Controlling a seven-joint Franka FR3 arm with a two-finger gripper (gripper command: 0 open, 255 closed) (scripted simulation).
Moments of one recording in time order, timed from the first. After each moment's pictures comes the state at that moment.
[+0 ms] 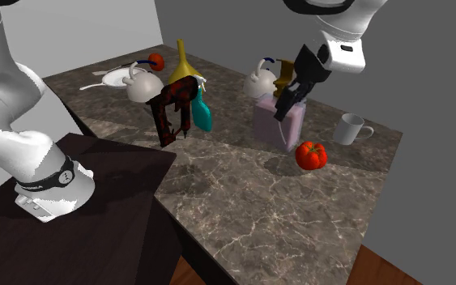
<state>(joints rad) 0.20 0.52 0.14 -1.34 0.11 1.67 0.78</state>
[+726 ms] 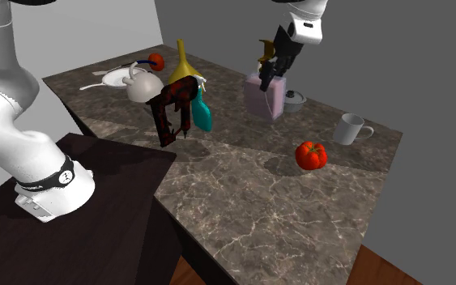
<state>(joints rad) 0.36 0.54 0.20 -1.32 0.11 1.71 1.00</state>
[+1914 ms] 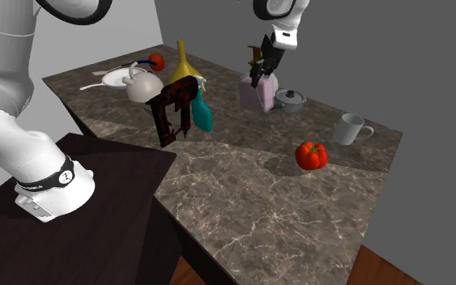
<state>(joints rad) 0.50 0.66 0.23 -1.26 0.09 1.80 1.15</state>
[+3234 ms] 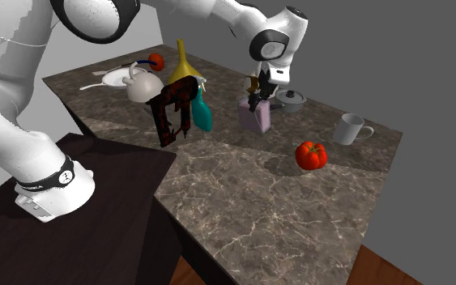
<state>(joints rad) 0.51 0.77 0.22 -1.35 0.08 1.99 1.12</state>
